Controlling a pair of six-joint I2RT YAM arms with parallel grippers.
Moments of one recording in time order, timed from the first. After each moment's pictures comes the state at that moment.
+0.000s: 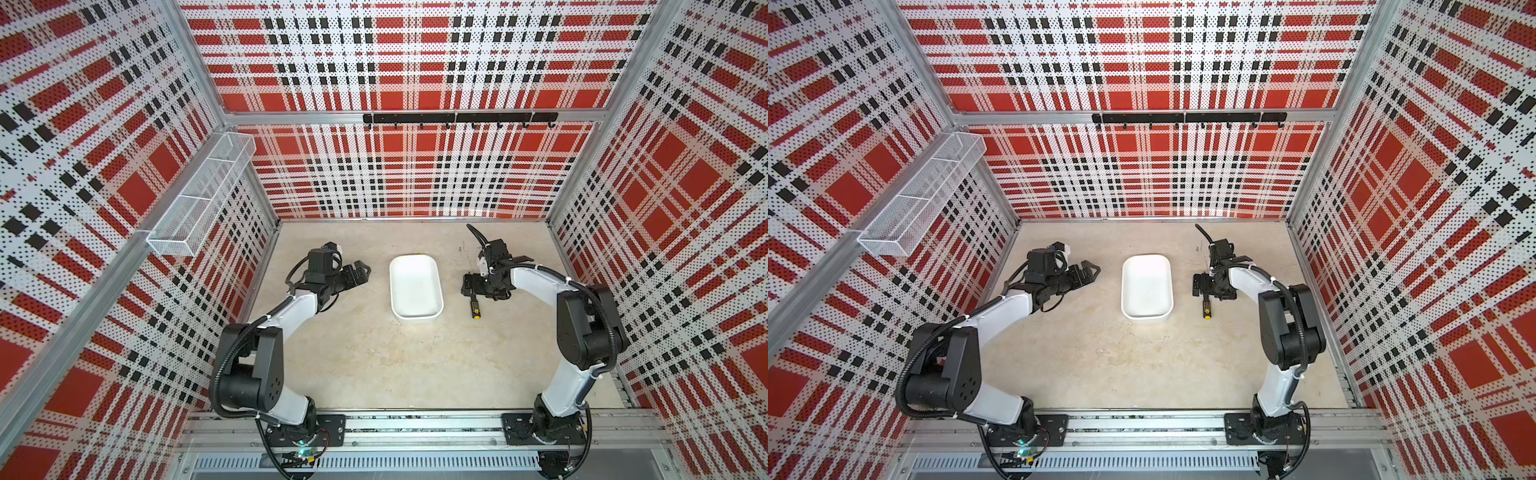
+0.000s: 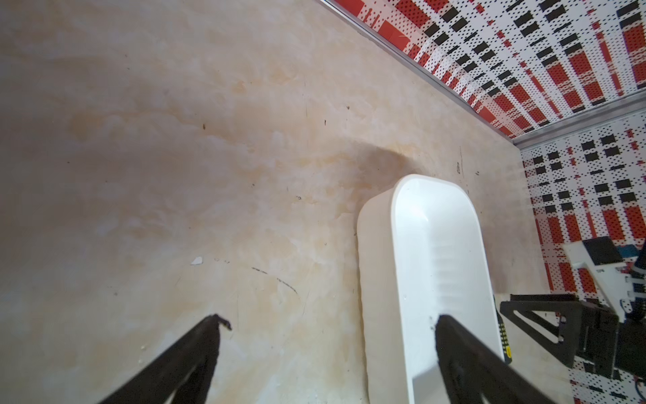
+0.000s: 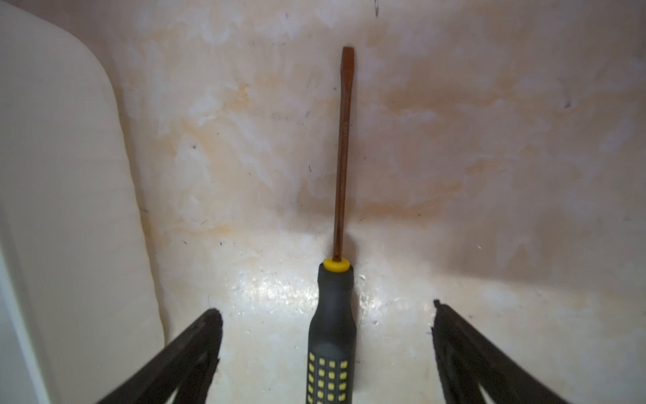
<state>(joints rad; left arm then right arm) -0.13 1.54 0.88 -0.04 0.35 -0.48 0.24 1.81 1.21 -0.60 -0.13 0.35</state>
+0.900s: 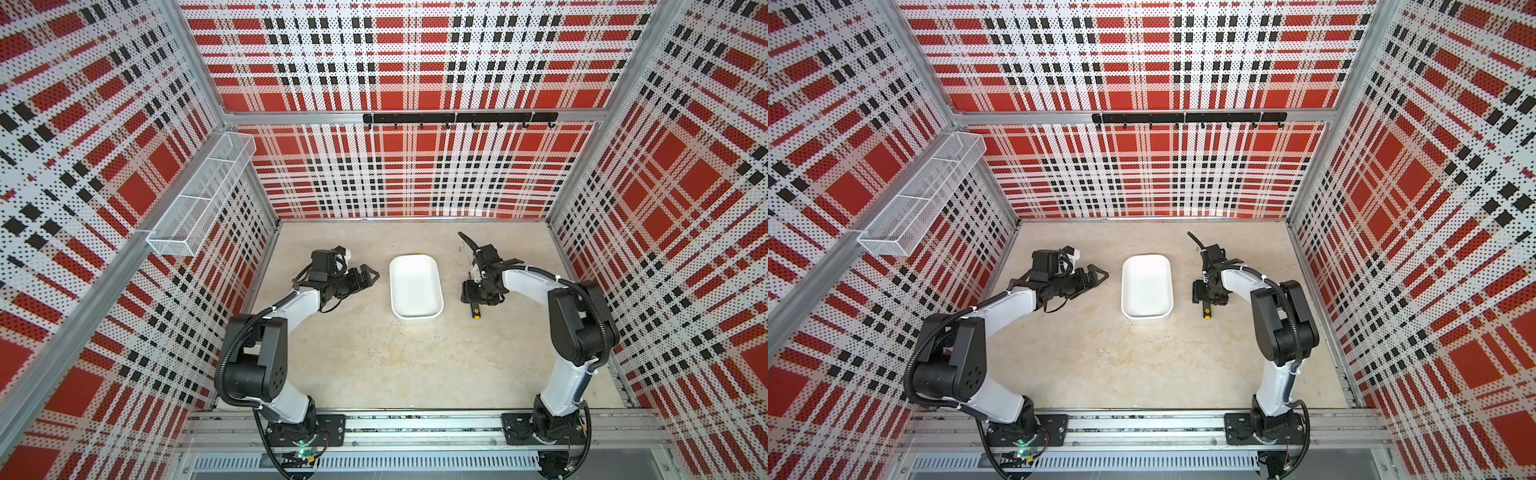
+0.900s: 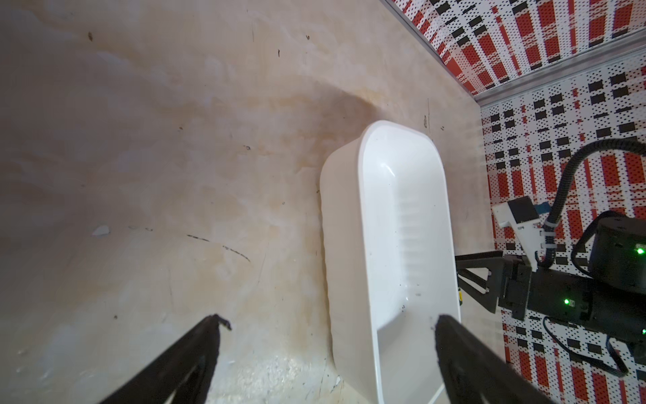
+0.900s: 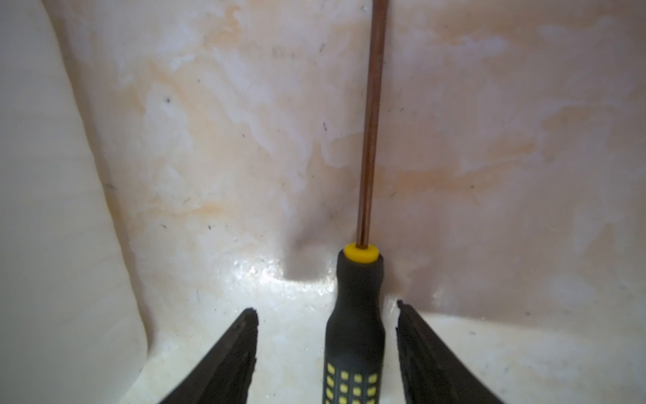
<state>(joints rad) -0.13 1.59 0.89 -0.07 0.54 -0.49 0.29 1.85 1.20 -0.63 -0.11 0.38</state>
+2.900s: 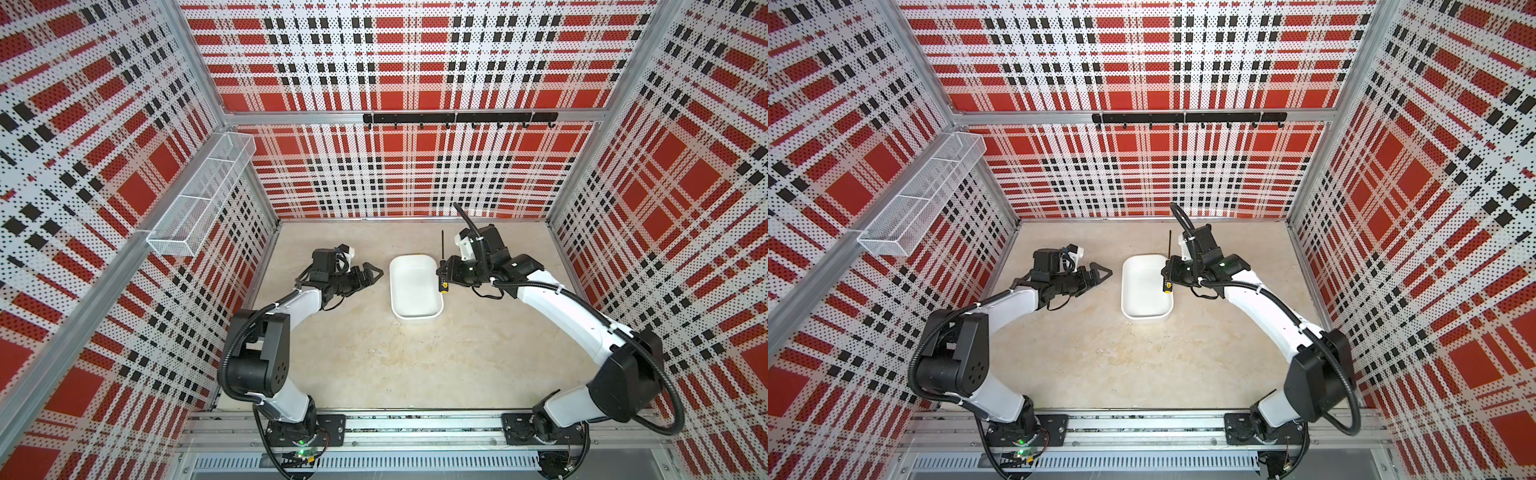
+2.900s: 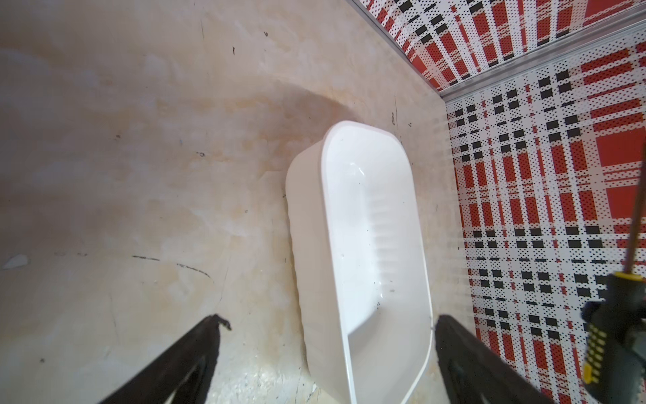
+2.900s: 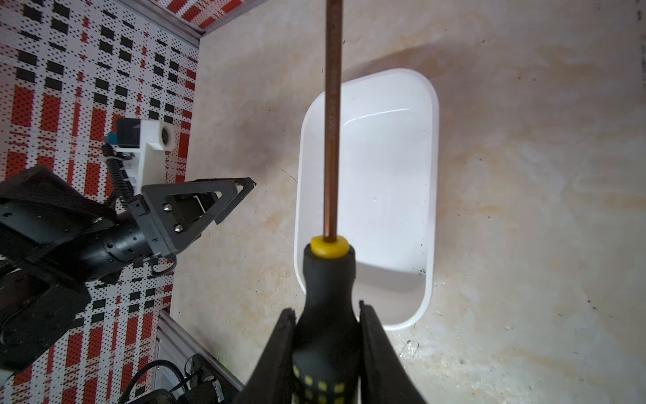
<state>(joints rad) -0.13 1.62 0.89 0.02 0.65 -0.52 0.54 1.53 1.32 -0.59 -0.26 0.72</state>
